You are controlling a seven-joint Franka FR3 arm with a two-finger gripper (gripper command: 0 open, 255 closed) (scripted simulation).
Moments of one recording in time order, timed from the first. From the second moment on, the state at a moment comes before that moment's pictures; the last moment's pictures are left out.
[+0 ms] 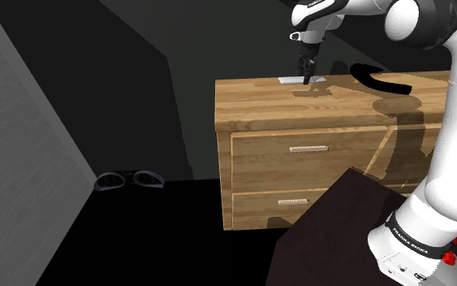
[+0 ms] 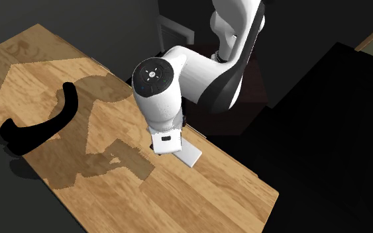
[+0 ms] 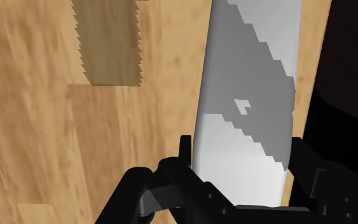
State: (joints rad) arm -0.08 0.37 -0.47 -1.57 0.18 1.89 -1.50
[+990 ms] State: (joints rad) arm -0.17 0.25 -0.54 -1.67 0.14 1.87 -1.66
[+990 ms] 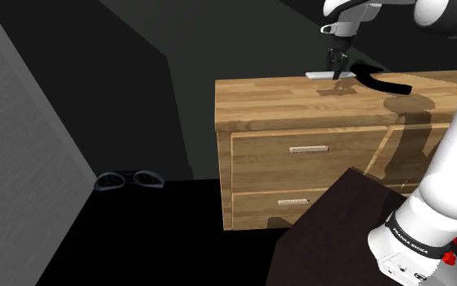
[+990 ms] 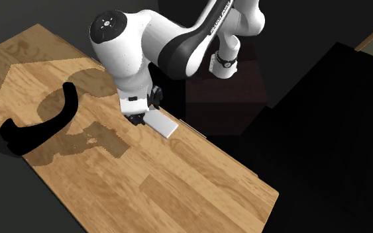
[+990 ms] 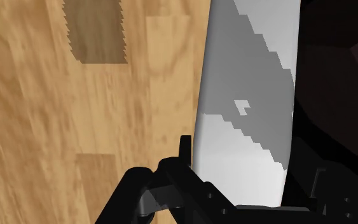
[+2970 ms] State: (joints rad) arm -0.69 0.44 -0.72 -1.47 0.29 1.79 -2.34
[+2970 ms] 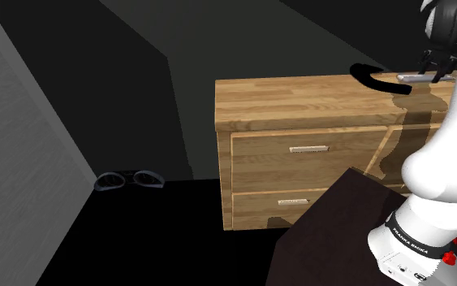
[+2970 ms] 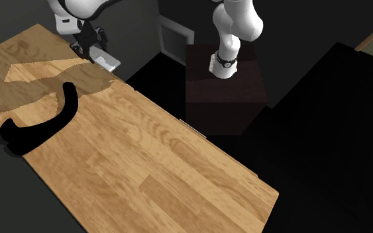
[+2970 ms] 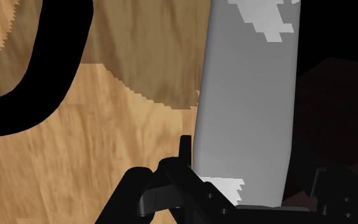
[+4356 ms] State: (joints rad) arm -0.70 0.52 -0.68 -1.63 0.36 2.01 -2.39
